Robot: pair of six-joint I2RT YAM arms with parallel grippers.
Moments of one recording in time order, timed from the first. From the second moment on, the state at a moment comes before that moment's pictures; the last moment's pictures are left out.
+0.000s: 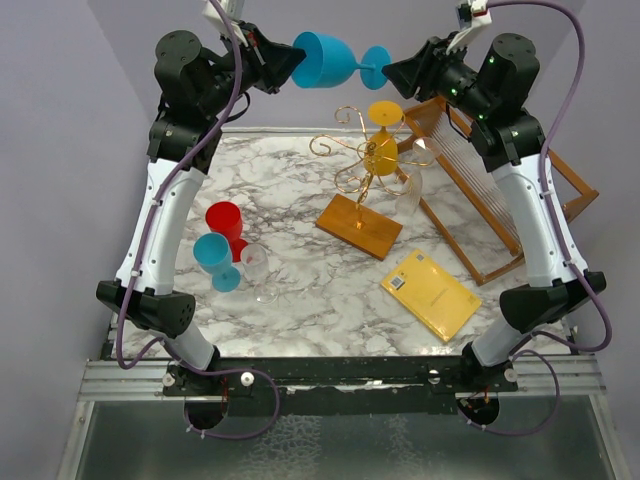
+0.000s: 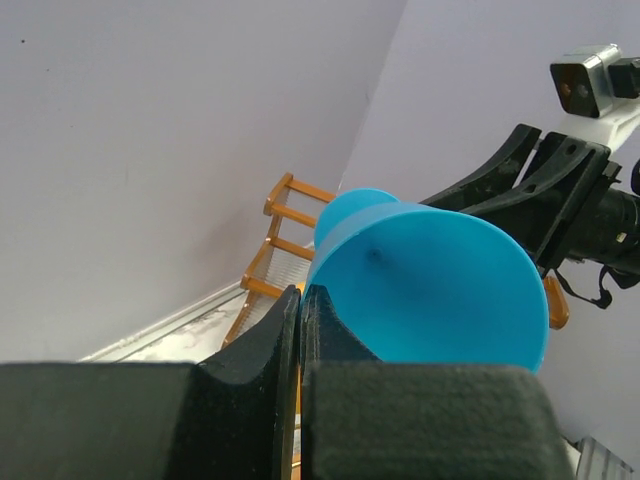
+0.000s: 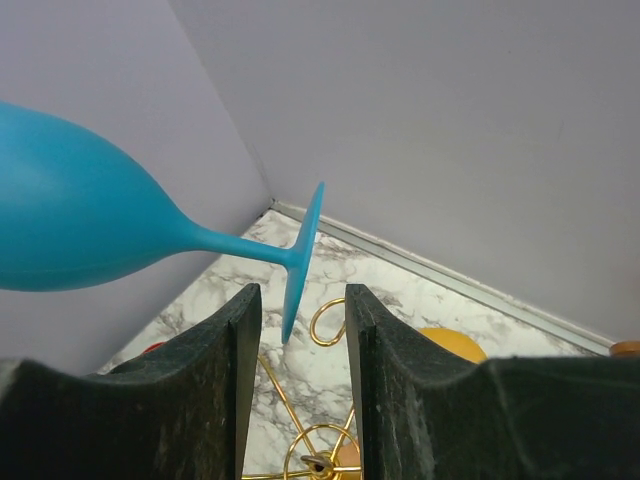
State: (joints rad) left arm -0.29 1.64 2.11 -0.24 0.49 -0.42; right arm 0.31 1.65 2.07 -0.34 -0.38 0.27
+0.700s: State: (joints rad) left arm -0.30 1.64 2.07 -0.19 0.55 -0.40; right arm 0.31 1.67 2.06 -0.33 -0.41 0.35
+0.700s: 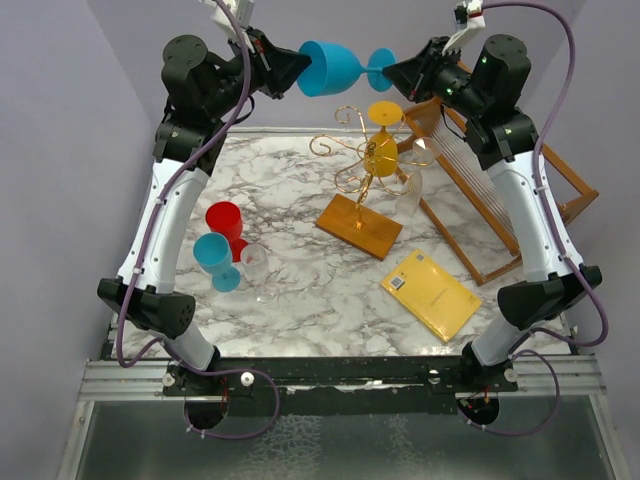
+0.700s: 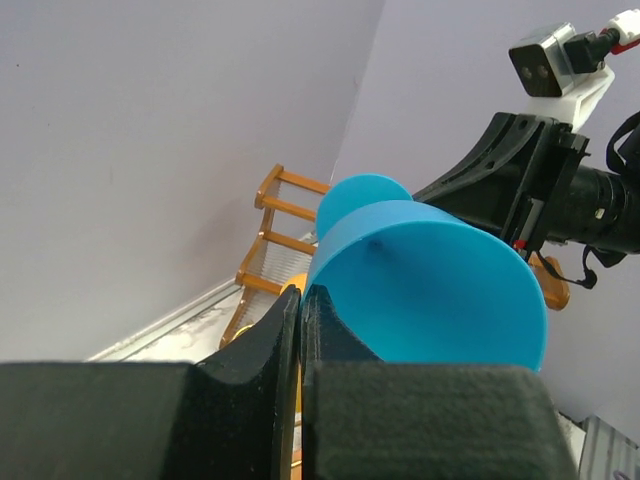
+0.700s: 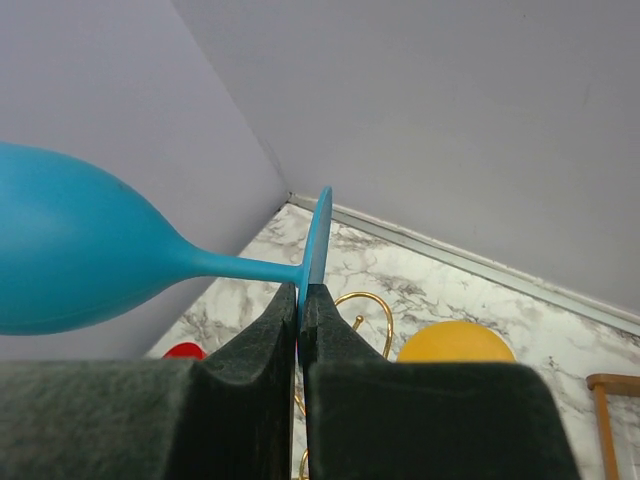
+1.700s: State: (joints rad) left arm -0.30 1.36 1.86 -0.42 0.32 -0.03; right arm 0.20 1.41 1.97 -0.42 -0.42 -0.26
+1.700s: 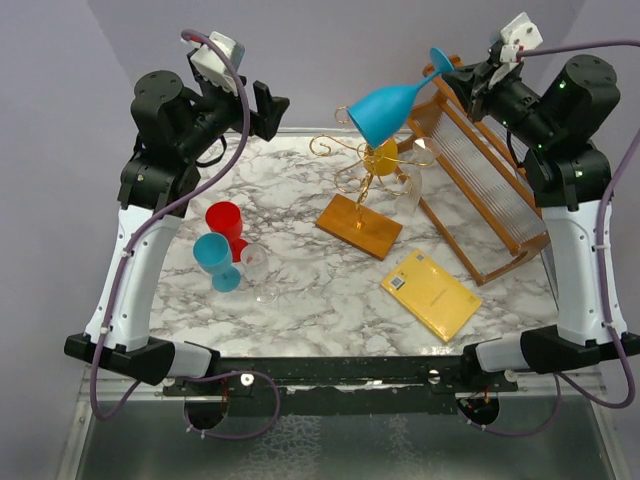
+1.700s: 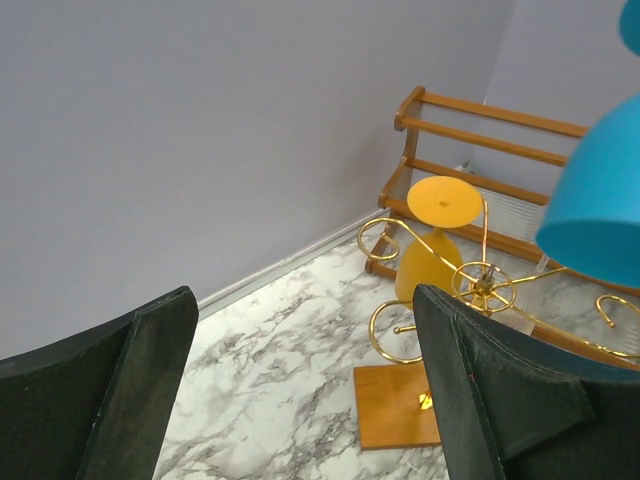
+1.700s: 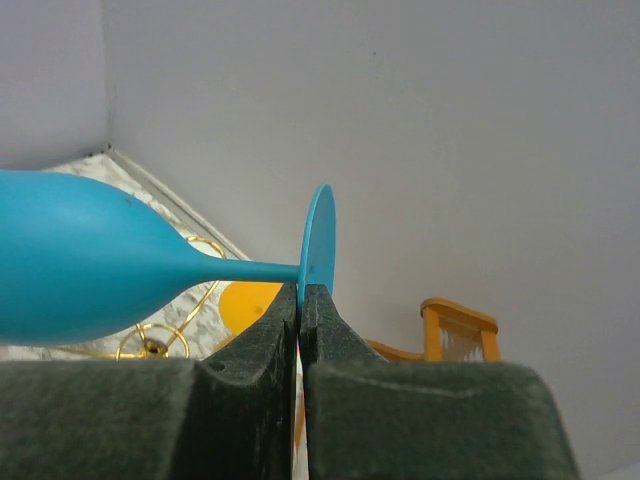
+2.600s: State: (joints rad) left arm -0.27 1.31 1.75 -0.45 0.22 0.19; right arm 0.21 1.18 1.80 -1.11 -0.57 -1.14
